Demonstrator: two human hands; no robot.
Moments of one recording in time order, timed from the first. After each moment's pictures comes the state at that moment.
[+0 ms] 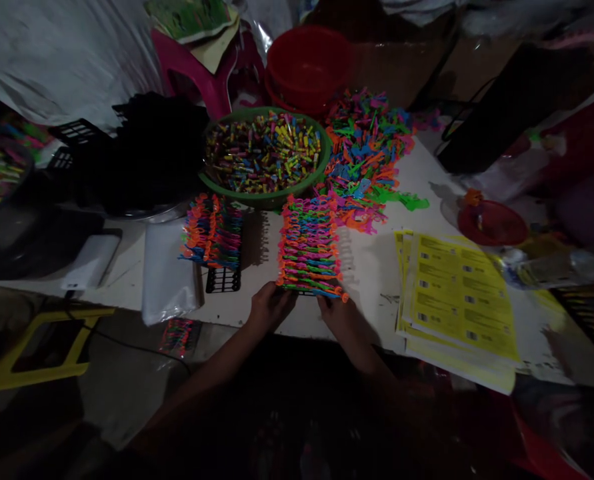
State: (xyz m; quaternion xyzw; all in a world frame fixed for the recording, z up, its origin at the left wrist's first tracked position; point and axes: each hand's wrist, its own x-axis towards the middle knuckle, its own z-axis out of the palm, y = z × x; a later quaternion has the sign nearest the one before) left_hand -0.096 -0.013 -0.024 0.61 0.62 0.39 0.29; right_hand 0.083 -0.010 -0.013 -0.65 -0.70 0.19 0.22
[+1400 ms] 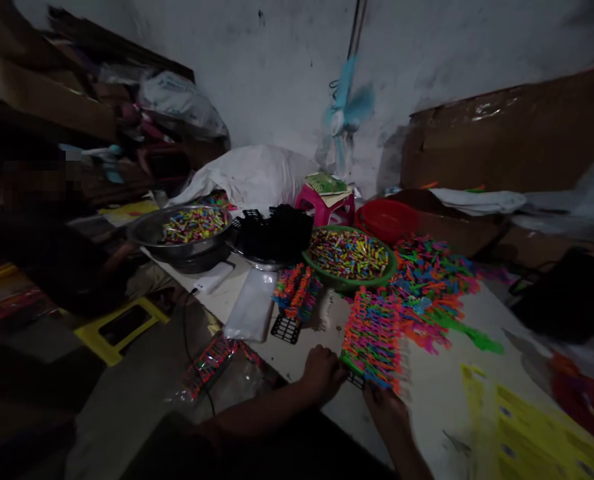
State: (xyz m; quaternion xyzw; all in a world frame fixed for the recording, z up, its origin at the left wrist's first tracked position) left_hand -0.084 -0.003 -0.035 0.70 0.66 0.25 0.07; right_hand 0.098 0.022 -0.053 -0.54 -0.79 0.11 0.28
